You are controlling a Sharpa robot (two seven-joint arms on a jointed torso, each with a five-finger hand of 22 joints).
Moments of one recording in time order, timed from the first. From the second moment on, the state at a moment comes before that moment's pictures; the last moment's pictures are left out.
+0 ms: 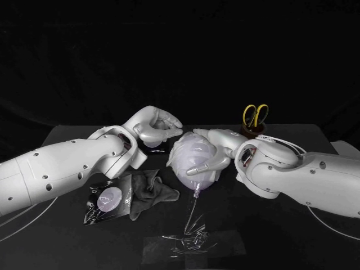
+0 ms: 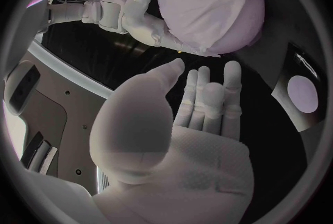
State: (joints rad) left arm 1.23 -0.75 -0.05 1.46 -0.77 -0.39 0.23; left_hand 1.34 -0.21 0.47 0.06 0.08 0.95 0.16 0.22 0.40 0.89 0.10 0.66 0.28 1.13 0.04 1.49 0.65 0.17 0.88 0.15 0.98 0.77; right arm 1.31 -0.76 -0.19 1.70 -1.38 -0.33 -0.41; right_hand 1.09 -0.29 -0.27 0.30 0.19 0.27 0.14 0.05 0.10 0.34 0.28 0.03 0.04 0.25 0.27 0.05 0.05 0.08 0.21 0.30 0.05 0.15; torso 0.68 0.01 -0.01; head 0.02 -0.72
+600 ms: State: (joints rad) left arm 1.27 -0.70 -0.05 1.41 -0.90 -0.39 0.09; left_hand 1.37 -0.18 0.51 0.10 0.08 0.94 0.15 0.27 0.36 0.82 0.08 0.97 0.46 1.29 0.02 1.54 0.95 0.16 0.97 0.12 1.08 0.87; right arm 1.31 -0.76 -0.19 1.70 -1.38 -0.33 -0.40; right_hand 1.09 -0.29 -0.27 0.30 0.19 0.27 0.14 0.05 0.10 0.34 0.28 0.03 0.04 0.25 0.27 0.05 0.05 0.08 0.21 0.29 0.05 0.15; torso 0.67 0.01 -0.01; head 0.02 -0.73
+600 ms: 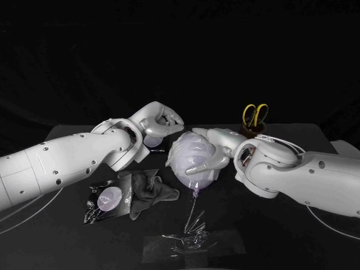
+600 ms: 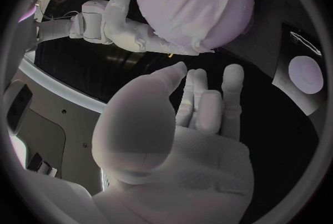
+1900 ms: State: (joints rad) left arm 1.26 -0.82 -0.06 1.48 -0.62 -0.26 0.01; left_hand 1.35 -0.22 0.48 0.21 0.08 0.91 0.17 0.32 0.33 0.90 0.12 0.52 0.16 1.26 0.05 1.48 0.83 0.16 0.96 0.14 1.03 0.81; right arm 1.30 -0.77 -0.19 1.69 -1.38 -0.34 -0.40; right_hand 1.10 -0.29 -0.27 0.30 0.19 0.27 0.14 0.05 0.10 0.34 0.28 0.03 0.04 0.25 0.27 0.05 0.05 0.08 0.21 0.29 0.05 0.15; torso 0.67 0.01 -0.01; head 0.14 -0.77
